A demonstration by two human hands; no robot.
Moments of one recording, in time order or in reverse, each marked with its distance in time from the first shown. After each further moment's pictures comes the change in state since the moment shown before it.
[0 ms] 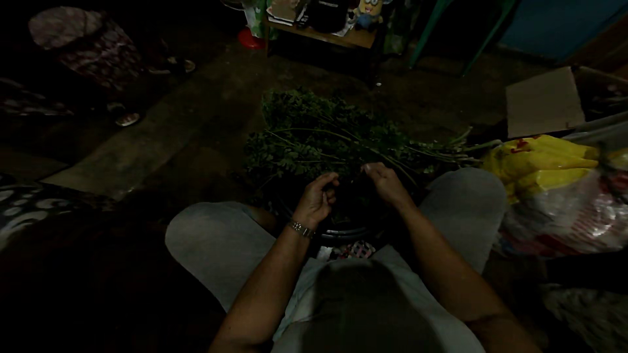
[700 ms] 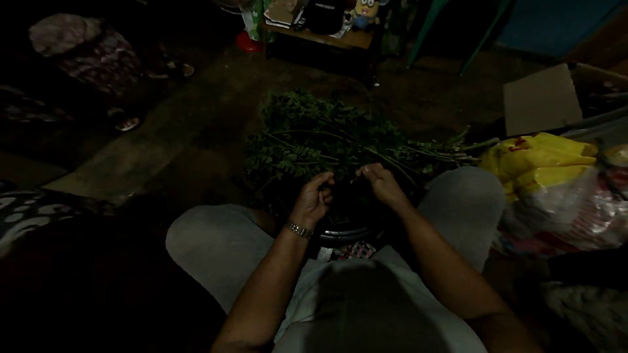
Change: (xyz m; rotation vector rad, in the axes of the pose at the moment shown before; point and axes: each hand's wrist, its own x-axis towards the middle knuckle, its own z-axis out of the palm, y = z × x) left_hand 0.002 0.004 -0.003 -0.055 -0.001 0.015; right_hand 0.004 0.004 0.000 -0.113 -0.013 0.008
